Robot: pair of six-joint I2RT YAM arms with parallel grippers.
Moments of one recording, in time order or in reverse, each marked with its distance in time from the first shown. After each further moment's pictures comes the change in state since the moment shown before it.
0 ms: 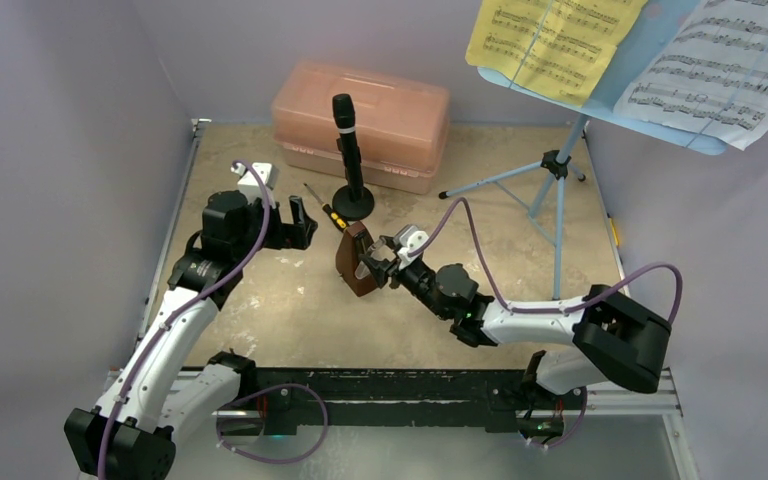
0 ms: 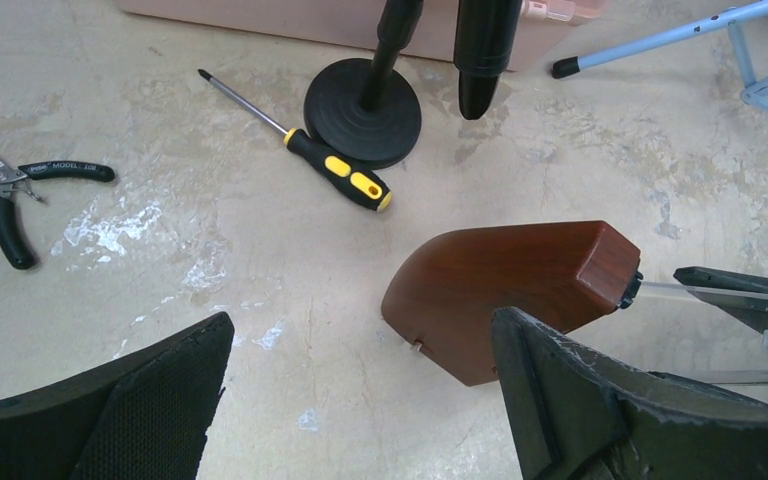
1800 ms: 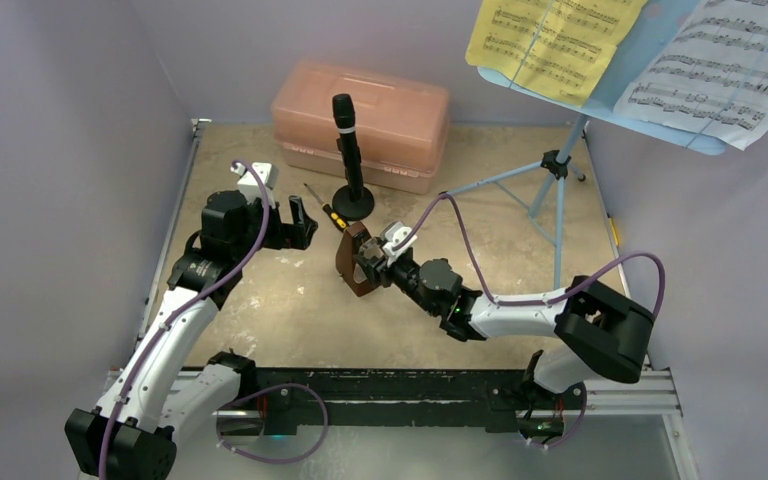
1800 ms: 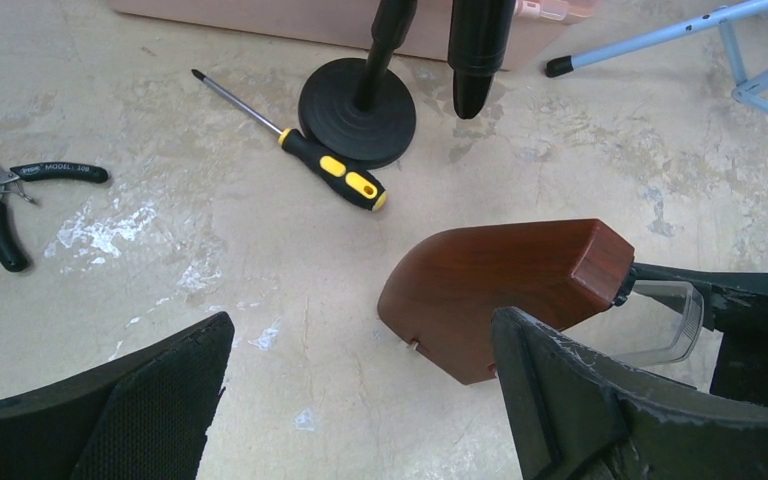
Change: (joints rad) left arm 0.010 0.000 0.000 0.001 0.021 0.000; right arm 0.002 0.097 0.067 -0.060 0.014 0.021
